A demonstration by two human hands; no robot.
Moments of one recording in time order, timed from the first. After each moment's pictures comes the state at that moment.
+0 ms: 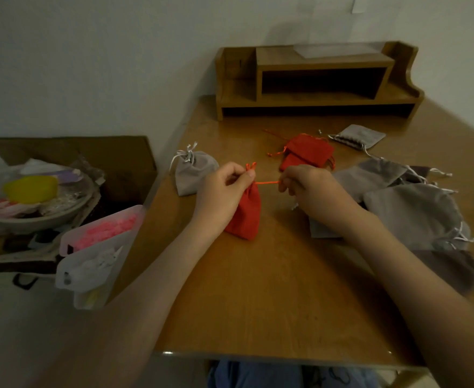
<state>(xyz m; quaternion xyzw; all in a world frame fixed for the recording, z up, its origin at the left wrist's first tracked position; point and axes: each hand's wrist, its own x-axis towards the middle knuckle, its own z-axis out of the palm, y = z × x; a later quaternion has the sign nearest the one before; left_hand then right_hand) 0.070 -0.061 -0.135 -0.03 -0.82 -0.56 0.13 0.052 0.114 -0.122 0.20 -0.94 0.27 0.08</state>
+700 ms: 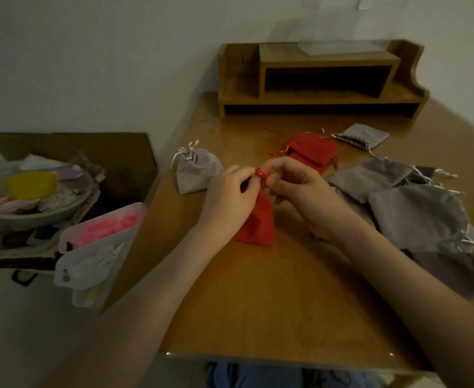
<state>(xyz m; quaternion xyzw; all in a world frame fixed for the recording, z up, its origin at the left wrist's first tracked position) 0.076 -0.054 -0.132 -0.11 -0.89 -0.38 0.23 0.065 0.092 -0.125 0.17 -0.72 0.67 -0.06</state>
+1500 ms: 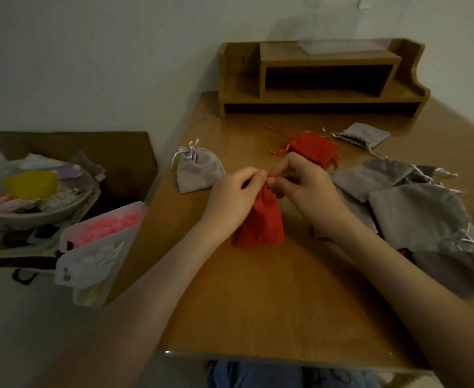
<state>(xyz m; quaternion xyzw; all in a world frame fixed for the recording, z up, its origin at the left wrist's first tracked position) 0.077 -0.051 -0.133 -0.10 -0.84 -0.52 0.10 0.063 0.093 -0.128 0.18 -0.82 0.53 0.09</state>
